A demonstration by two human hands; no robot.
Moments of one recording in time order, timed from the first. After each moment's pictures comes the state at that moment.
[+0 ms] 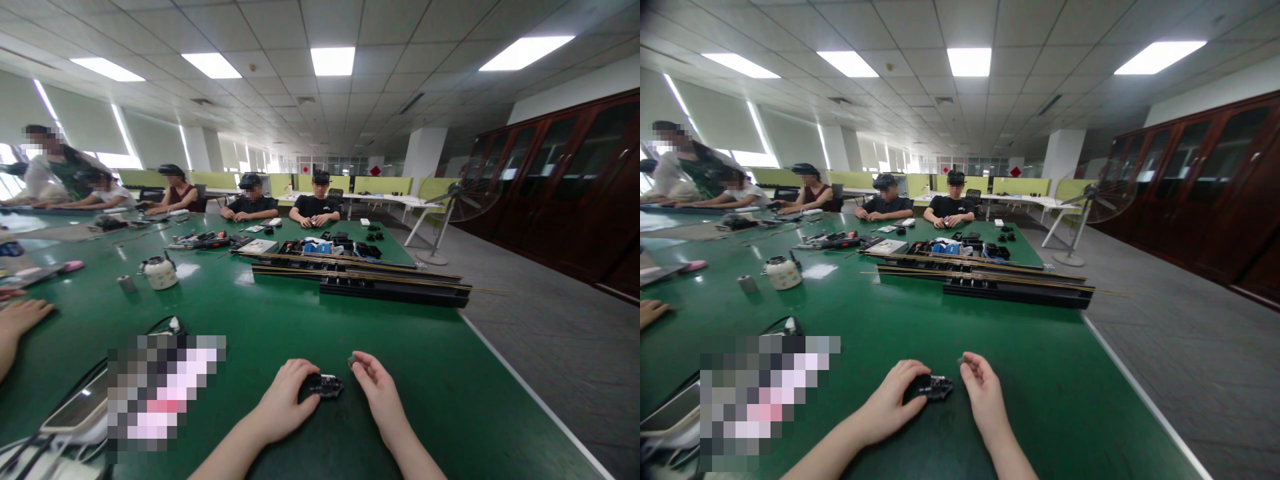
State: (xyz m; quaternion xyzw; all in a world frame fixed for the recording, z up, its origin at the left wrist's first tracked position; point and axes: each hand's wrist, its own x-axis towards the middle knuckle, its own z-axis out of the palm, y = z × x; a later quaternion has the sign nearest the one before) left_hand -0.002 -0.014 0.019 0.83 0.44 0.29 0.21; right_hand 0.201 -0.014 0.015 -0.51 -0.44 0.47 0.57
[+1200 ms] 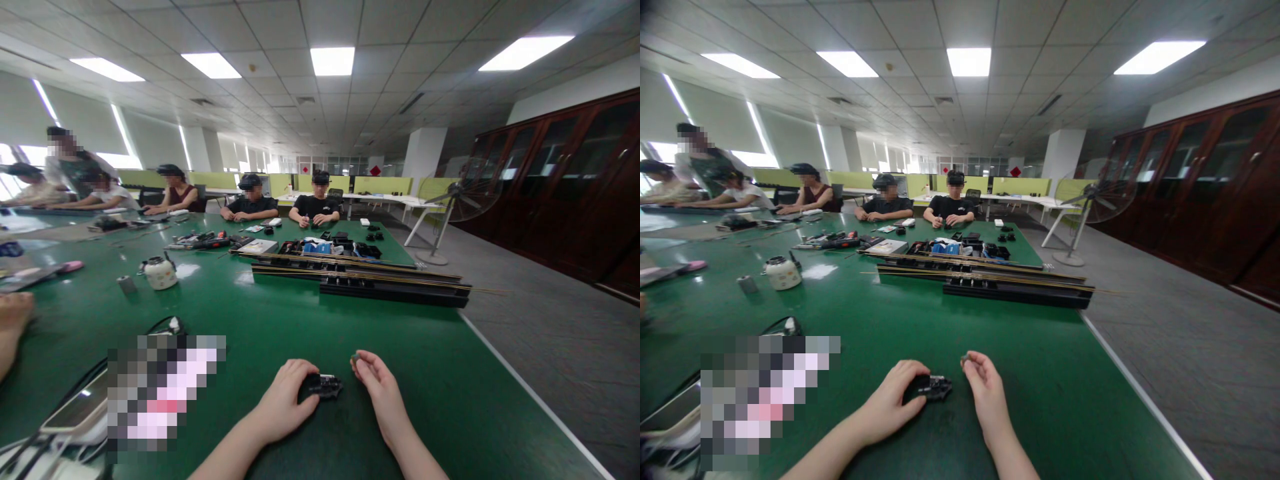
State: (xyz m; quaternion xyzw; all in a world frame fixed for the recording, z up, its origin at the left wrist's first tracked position) left_hand -0.001 -0.015 0.022 0.83 0.44 0.28 0.22; right_hand 0.203 -0.014 0.013 -0.50 -0.39 0.50 0.59
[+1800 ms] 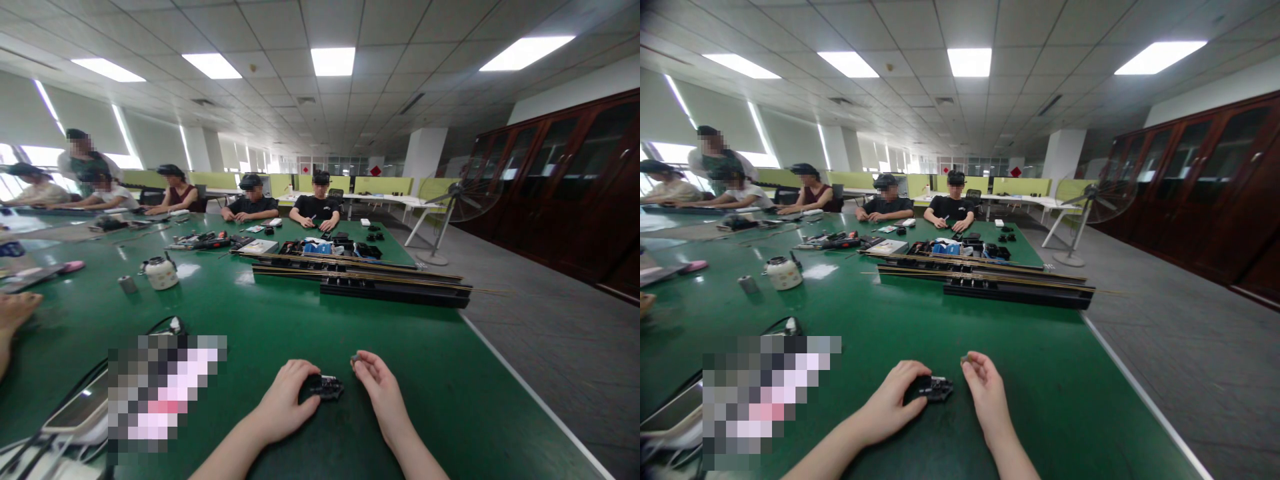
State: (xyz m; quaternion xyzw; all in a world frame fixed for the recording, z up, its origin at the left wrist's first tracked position) left_hand -0.001 -0.015 0.024 0.83 0.43 0.28 0.22; right_hand 0.204 -0.012 0.016 -0.51 -0.39 0.49 0.59
